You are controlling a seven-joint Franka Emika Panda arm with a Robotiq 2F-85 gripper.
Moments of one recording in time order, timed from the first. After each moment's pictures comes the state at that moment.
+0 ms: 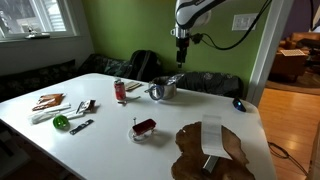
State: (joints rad) arm -0.07 0.76 0.07 -1.20 -0.13 2.05 -0.46
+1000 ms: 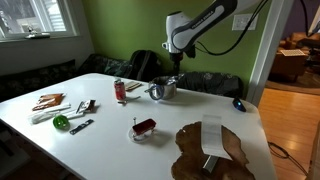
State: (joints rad) arm 0.05 0.80 0.02 -1.32 -0.33 2.25 -0.44
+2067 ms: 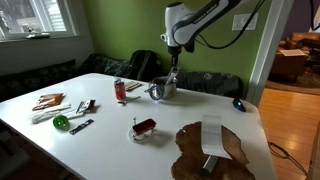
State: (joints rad) arm 0.10 0.72 -0.02 -1.36 -0.39 2.31 -0.35
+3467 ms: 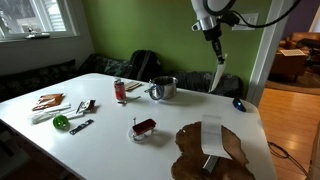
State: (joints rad) arm 0.04 0.25 -0.01 -1.86 -0.45 1.89 -0.39
